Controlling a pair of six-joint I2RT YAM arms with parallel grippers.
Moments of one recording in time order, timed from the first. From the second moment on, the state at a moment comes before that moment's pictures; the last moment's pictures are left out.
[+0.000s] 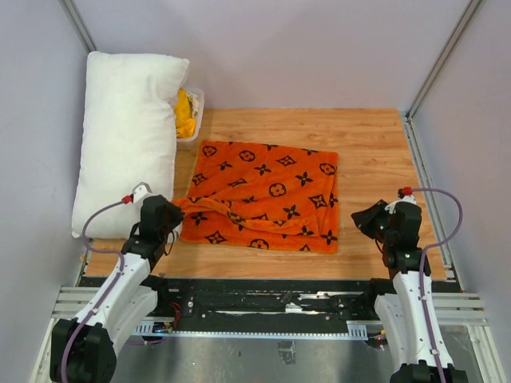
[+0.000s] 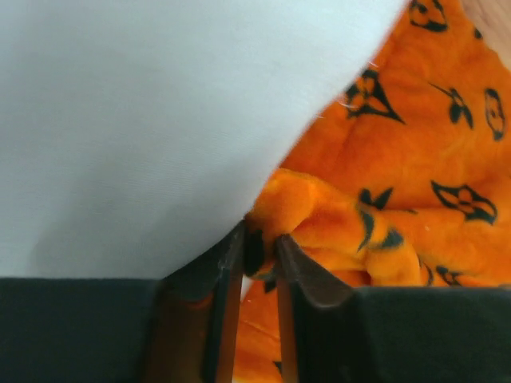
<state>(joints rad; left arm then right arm) -0.17 0.77 0.32 -0.12 -0.35 -0.76 -0.10 0.55 0.39 -0.39 -0.23 0.61</state>
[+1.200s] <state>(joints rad) -0.37 0.95 0.55 -0.08 -0.46 -0.59 0.43 1.39 0.78 -0.35 -0.16 0.30</state>
